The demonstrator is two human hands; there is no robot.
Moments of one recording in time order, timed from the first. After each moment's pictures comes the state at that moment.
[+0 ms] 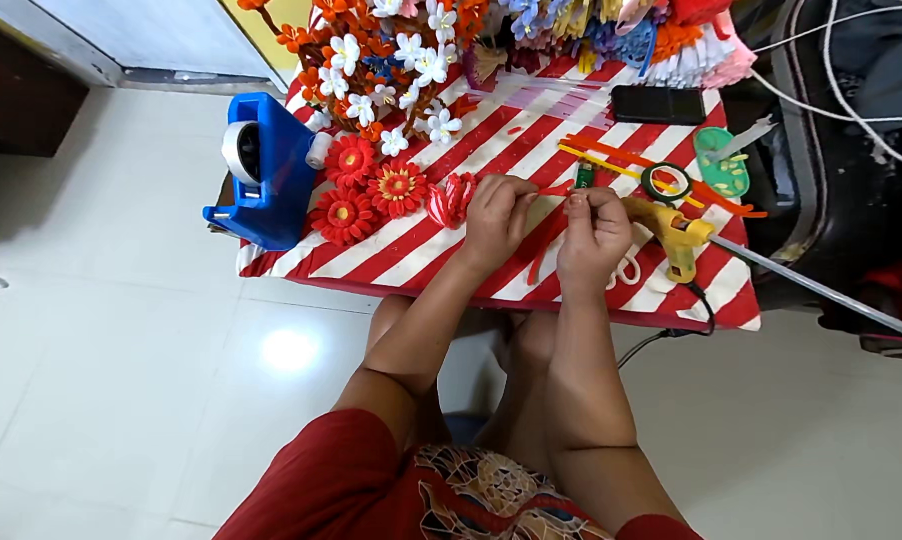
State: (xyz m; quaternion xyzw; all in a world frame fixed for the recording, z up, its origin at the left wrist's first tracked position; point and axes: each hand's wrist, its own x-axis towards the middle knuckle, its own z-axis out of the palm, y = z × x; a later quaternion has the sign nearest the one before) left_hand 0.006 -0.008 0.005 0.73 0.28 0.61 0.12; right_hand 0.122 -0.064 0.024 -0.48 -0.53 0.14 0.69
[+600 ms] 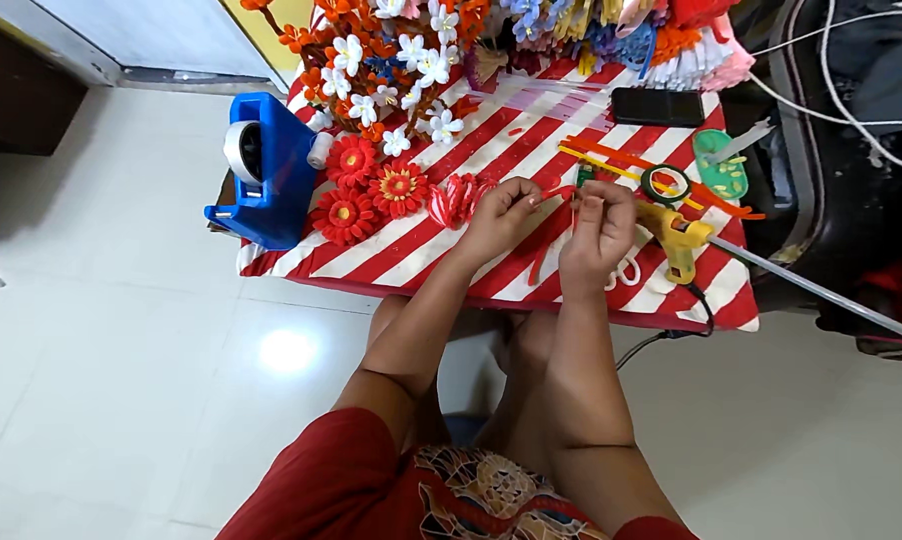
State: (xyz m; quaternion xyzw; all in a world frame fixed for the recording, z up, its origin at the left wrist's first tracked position) left_hand -0.004 -0.008 0.019 0.64 0.26 0.47 0.54; right_hand 0.127 -0.060 0.022 -0.46 -0.57 0.07 0.68
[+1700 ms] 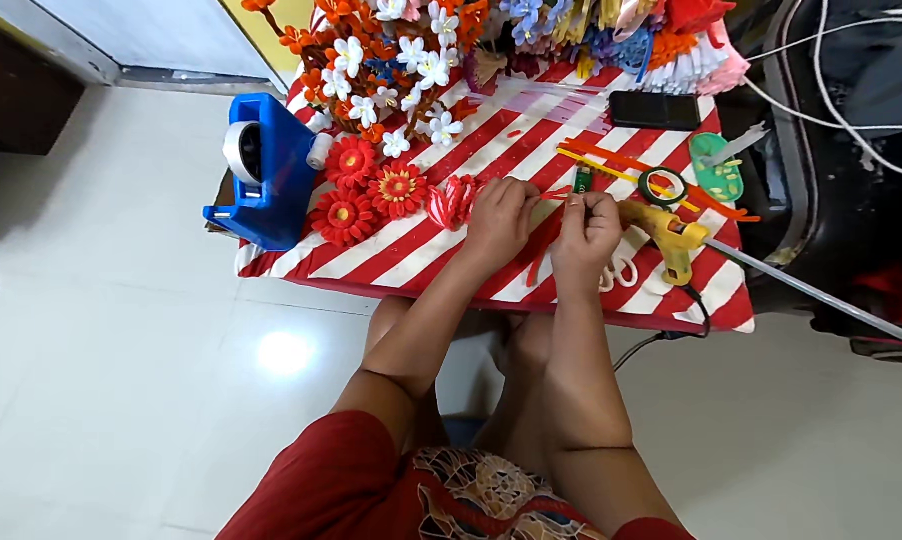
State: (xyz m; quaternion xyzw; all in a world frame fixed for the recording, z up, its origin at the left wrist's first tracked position) left_hand 0.006 -0.012 0.011 0.78 0.35 0.51 0.14; right_hand 0.118 -0.065 0.025 -0.60 -0.50 0.14 0.62
